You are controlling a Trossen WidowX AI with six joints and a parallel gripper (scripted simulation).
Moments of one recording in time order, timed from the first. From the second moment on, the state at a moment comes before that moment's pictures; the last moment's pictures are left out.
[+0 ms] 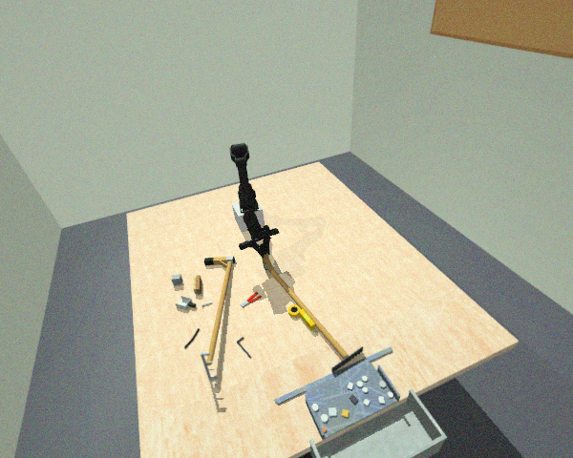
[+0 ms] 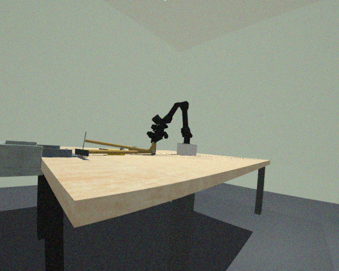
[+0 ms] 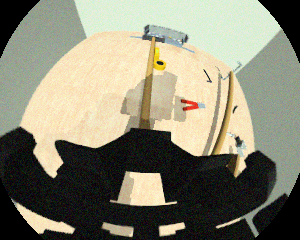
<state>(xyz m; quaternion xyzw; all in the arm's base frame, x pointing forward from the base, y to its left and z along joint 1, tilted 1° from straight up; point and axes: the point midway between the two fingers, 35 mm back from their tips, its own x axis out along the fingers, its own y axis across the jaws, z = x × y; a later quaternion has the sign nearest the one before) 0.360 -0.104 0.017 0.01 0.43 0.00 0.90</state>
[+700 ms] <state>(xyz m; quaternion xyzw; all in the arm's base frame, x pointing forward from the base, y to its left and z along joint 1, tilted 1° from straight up) 0.359 -0.130 0.017 0.02 0.44 -0.02 0.90</state>
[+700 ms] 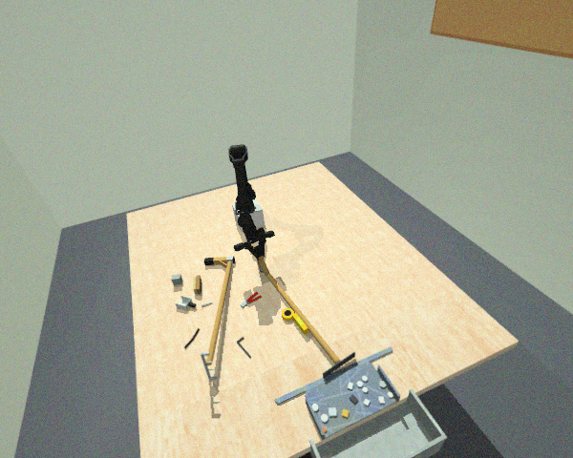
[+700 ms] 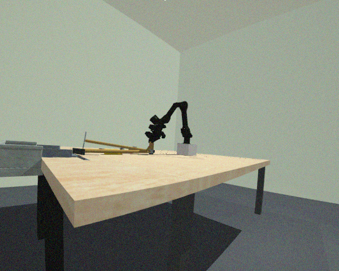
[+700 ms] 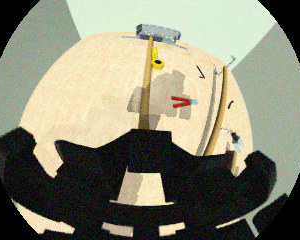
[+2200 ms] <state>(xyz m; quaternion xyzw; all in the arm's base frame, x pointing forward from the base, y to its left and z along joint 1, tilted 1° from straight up) 0.355 -0.128 0.017 0.04 0.44 -0.07 0.90</state>
